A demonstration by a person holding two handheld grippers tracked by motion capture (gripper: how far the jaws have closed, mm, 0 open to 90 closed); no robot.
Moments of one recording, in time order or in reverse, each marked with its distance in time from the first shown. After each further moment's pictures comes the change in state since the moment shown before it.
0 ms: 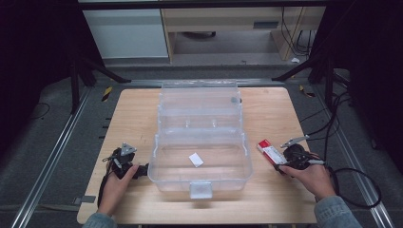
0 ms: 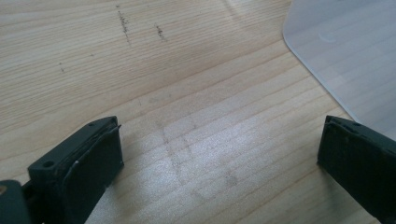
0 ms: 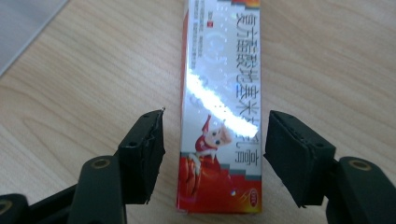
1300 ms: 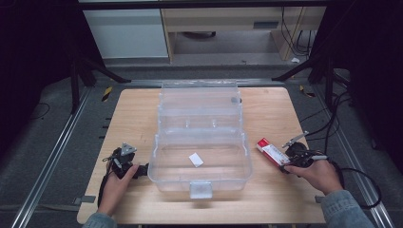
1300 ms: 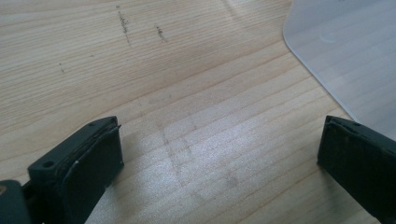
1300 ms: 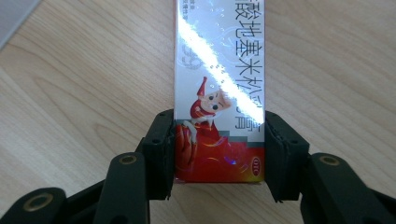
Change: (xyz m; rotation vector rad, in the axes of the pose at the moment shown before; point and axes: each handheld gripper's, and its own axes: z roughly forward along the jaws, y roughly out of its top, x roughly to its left) left arm 0.000 0.000 0.000 0.000 0.001 0.001; right arm -0.008 0.006 -0.013 0.120 0.043 -0.052
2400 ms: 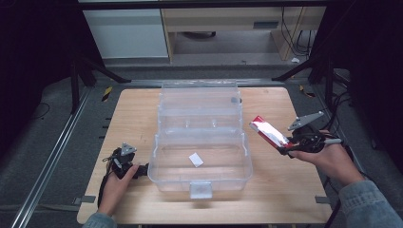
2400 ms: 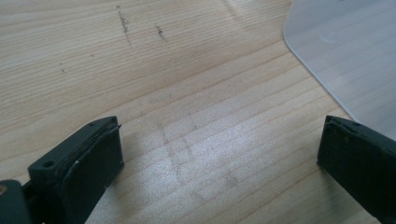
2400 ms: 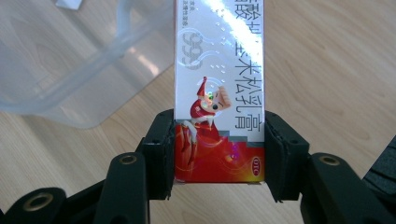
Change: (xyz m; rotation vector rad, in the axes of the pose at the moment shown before) left arm 0.000 0.000 0.000 -0.001 0.000 -0.002; right arm 0.012 0.041 -0.089 -0.233 0.032 -0.169
